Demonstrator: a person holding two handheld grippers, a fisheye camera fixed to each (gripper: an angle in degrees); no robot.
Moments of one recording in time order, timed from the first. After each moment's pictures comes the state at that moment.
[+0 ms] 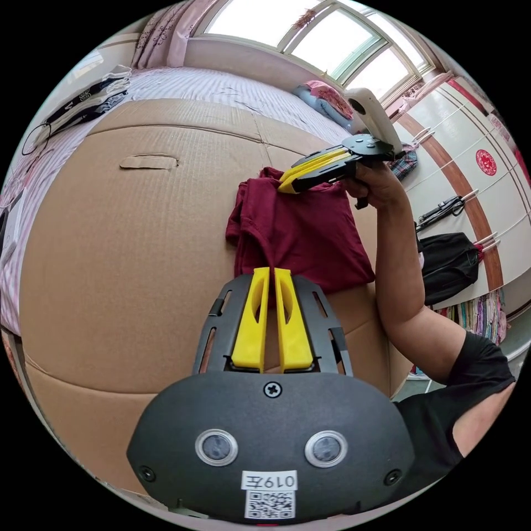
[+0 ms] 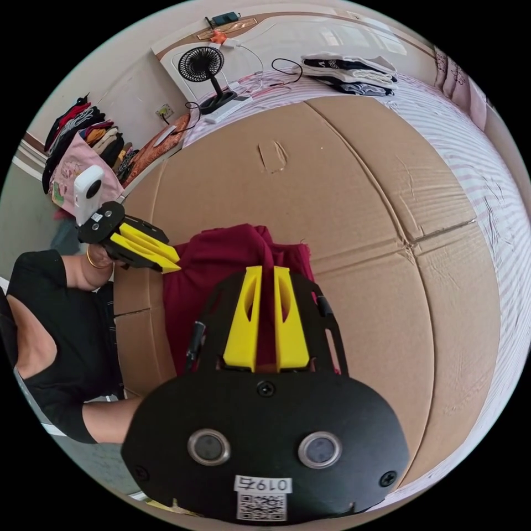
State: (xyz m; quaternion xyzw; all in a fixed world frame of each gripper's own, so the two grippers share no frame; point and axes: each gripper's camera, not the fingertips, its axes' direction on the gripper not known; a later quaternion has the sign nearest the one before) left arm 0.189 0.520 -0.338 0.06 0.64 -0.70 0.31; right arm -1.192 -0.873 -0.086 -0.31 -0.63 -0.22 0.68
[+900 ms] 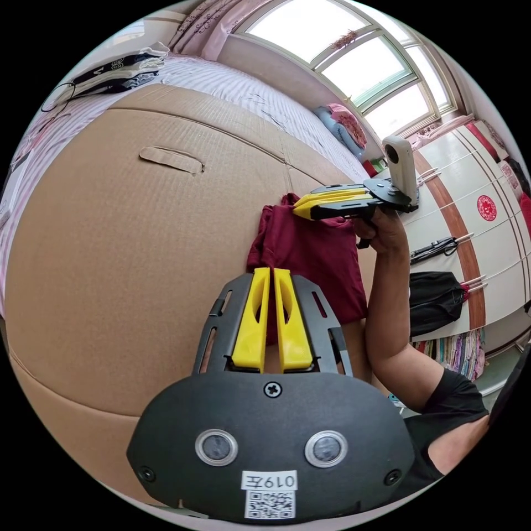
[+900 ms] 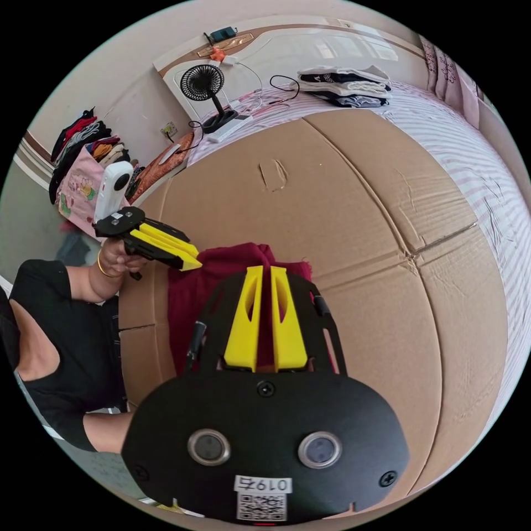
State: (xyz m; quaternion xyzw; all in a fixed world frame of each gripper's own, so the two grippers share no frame) left arm 0.218 0.548 -0.290 0.05 0.64 -0.74 0.23; right arm -1.190 -0.852 -0.085 -0.28 -0.65 -0.18 0.68
